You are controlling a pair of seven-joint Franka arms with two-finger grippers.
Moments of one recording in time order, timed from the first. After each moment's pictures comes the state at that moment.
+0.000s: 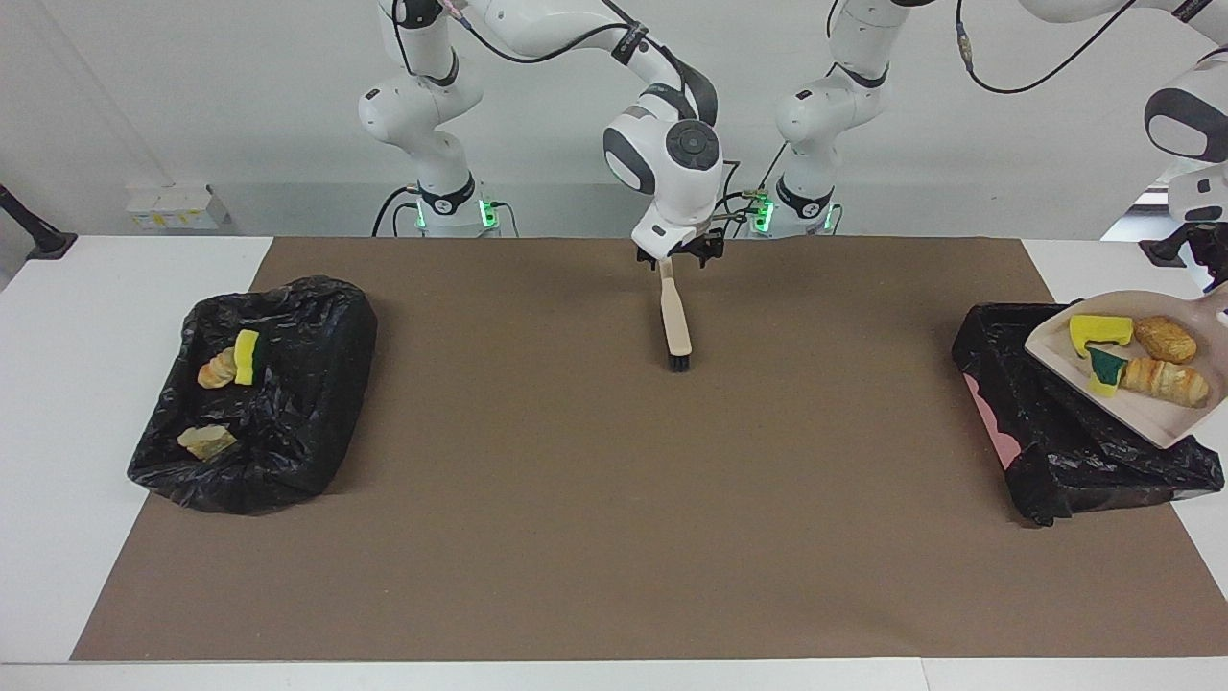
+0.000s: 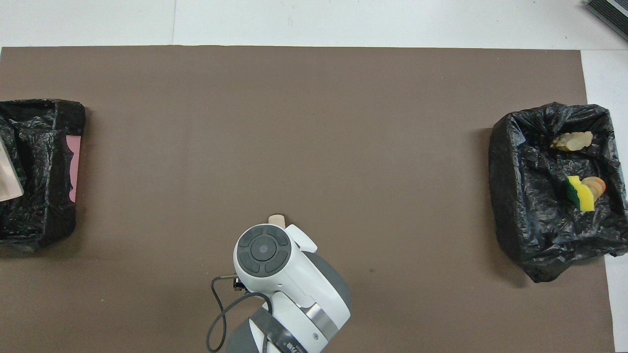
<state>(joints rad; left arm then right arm) 0.43 0.09 0.04 -1.76 0.57 2.16 1.50 0.68 0.26 0.14 -1.80 0.22 1.92 0.76</state>
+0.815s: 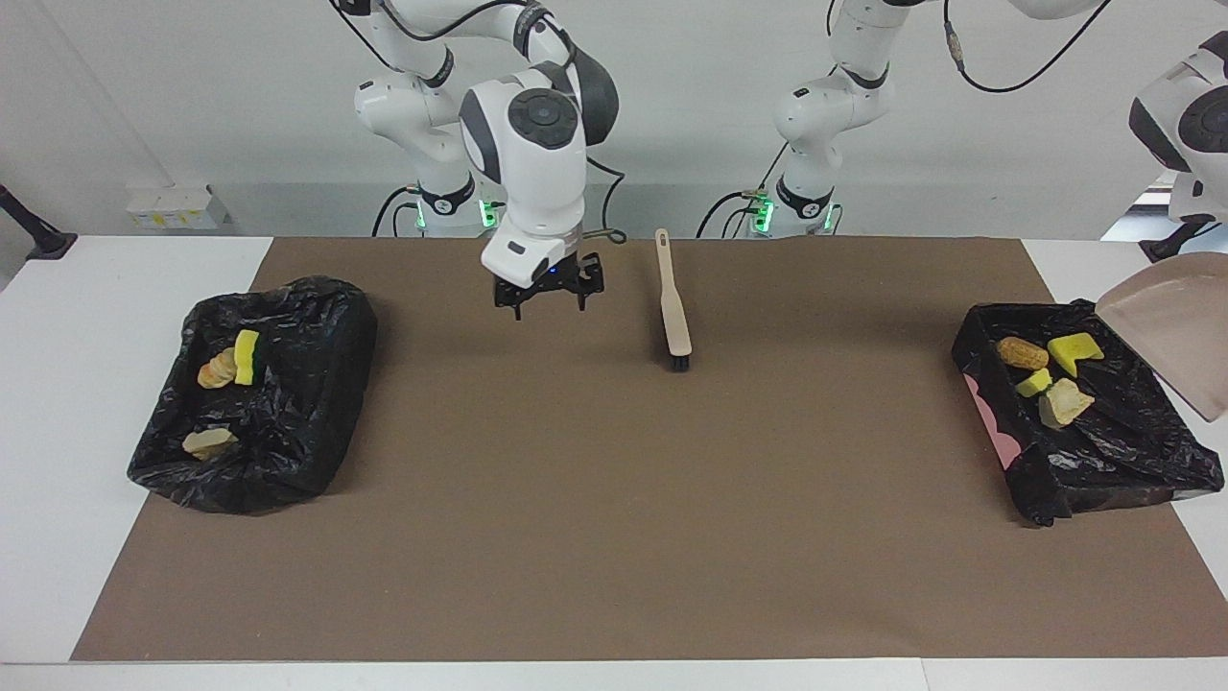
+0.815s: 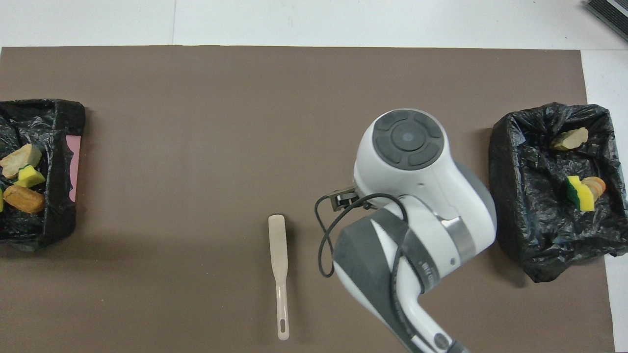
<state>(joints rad) 0.32 0.08 0.02 -1.69 1.04 2.00 1.42 0.30 0.18 0.13 -1.66 -0.06 1.75 0.26</state>
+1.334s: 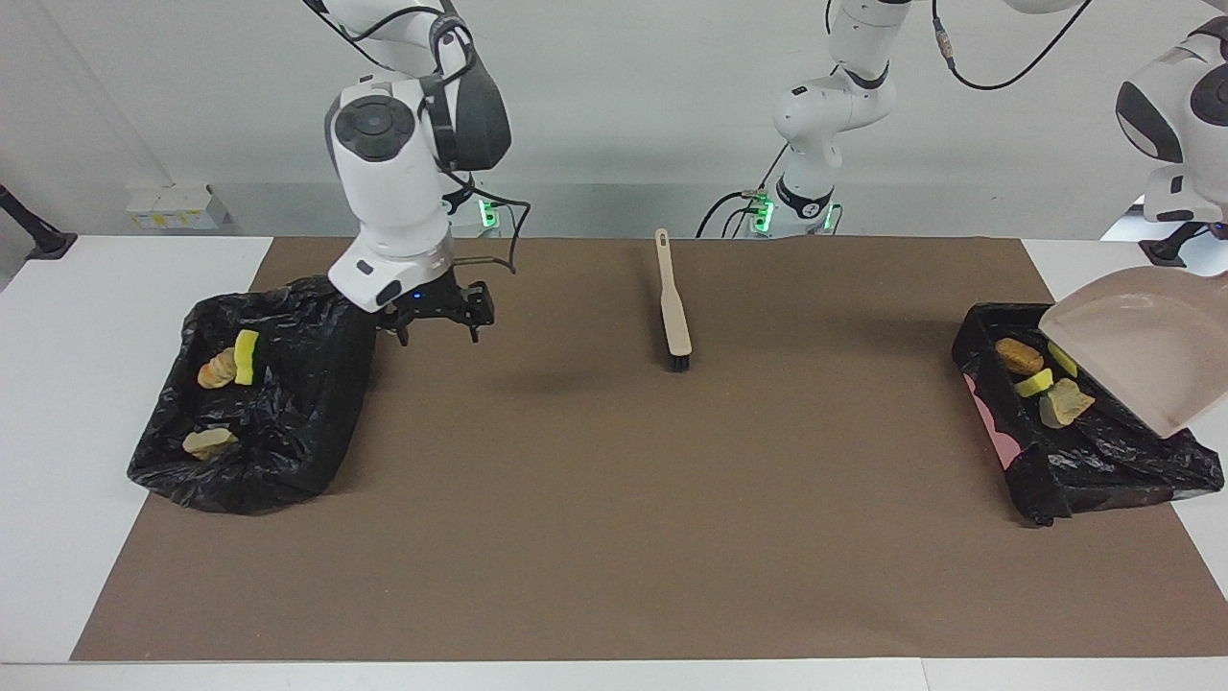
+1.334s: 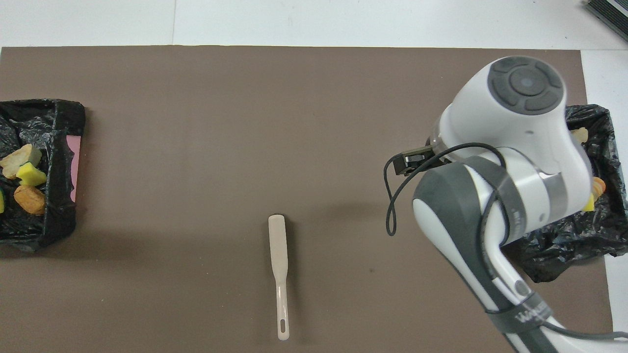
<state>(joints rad) 0.27 0.08 0.01 -1.68 0.65 1.91 1.41 0.05 0.17 0.13 -1.59 -0.08 1.75 0.16</state>
